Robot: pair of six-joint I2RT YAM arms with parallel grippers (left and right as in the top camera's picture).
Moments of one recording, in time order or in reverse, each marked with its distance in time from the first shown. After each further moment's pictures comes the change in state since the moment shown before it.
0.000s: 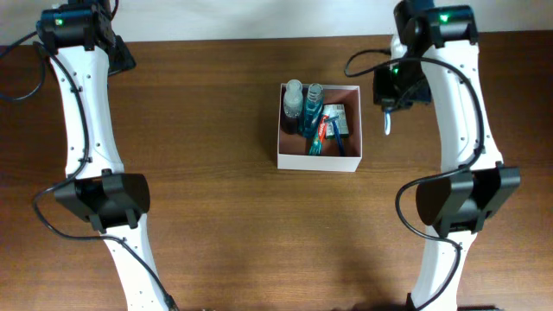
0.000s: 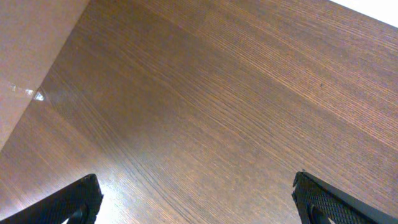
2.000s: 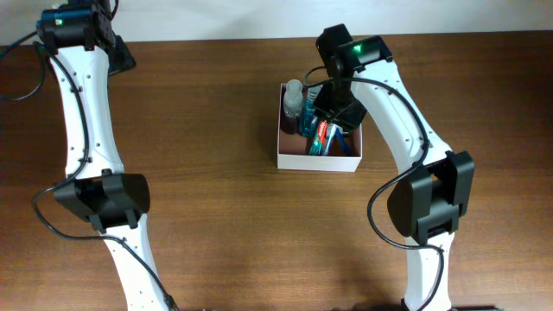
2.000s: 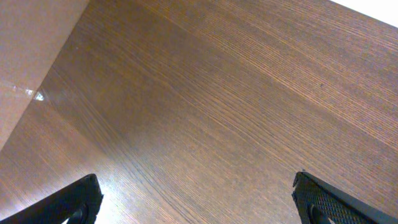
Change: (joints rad) left arm 0.000 0.000 0.000 0.000 0.000 0.000; right arm 0.241 0.010 -0.251 0.287 0.060 0.626
